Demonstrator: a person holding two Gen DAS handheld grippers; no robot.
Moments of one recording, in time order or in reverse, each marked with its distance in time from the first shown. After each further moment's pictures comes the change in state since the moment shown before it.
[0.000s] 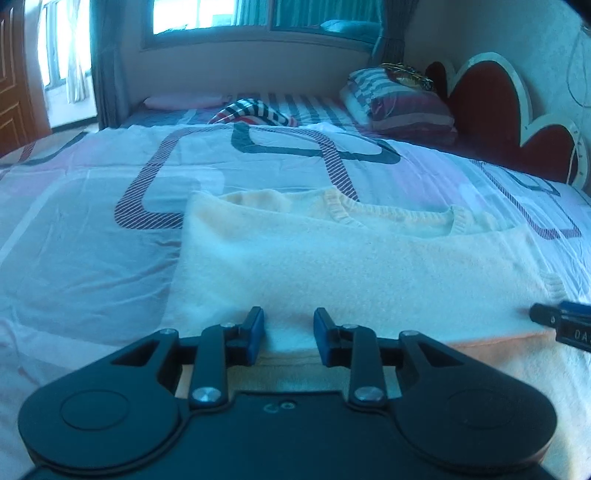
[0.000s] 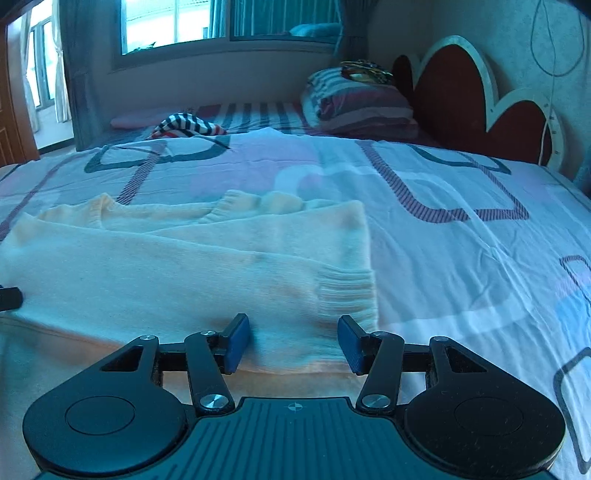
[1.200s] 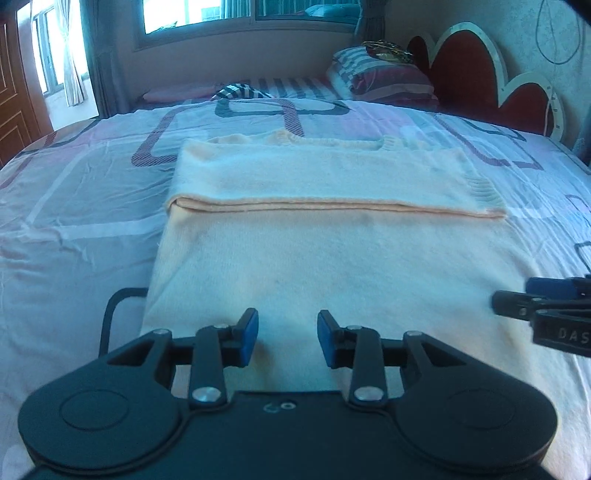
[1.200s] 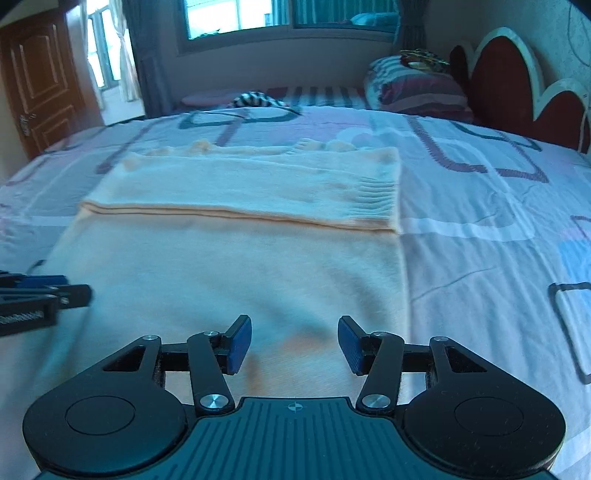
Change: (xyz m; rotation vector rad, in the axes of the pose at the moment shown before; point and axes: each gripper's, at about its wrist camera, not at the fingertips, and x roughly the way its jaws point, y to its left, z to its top) left arm -0.097 -0.057 -0.092 0.086 0.045 0.029; right arm -0.102 -0.001 -0.081 -0.086 0.049 0.238
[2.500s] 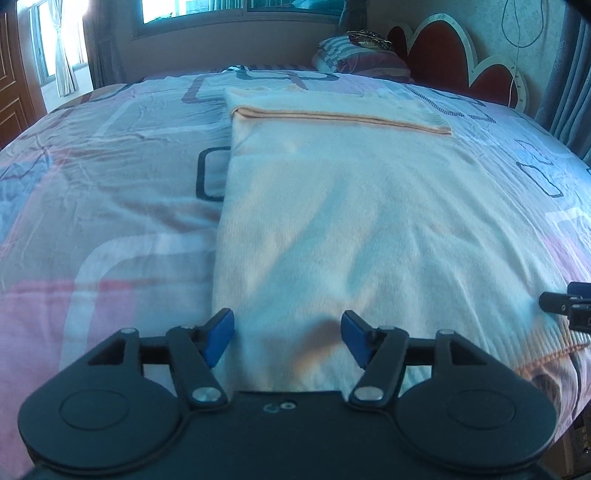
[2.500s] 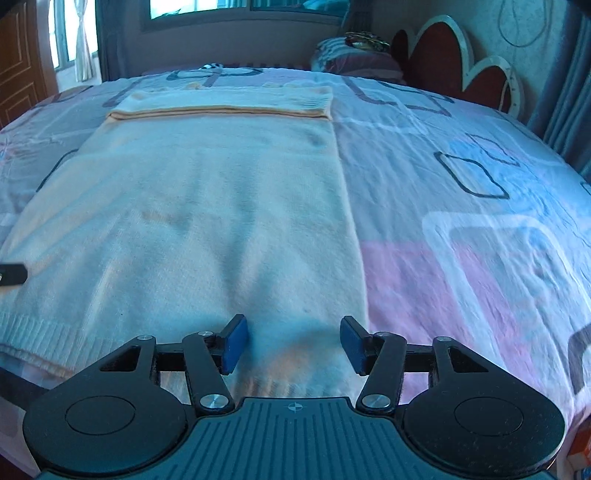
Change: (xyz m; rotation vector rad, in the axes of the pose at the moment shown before) left arm -0.119 0.058 -0.141 0.011 0.032 -0.061; right arm -0.137 0.054 -0.156 0.056 0.058 -0.233
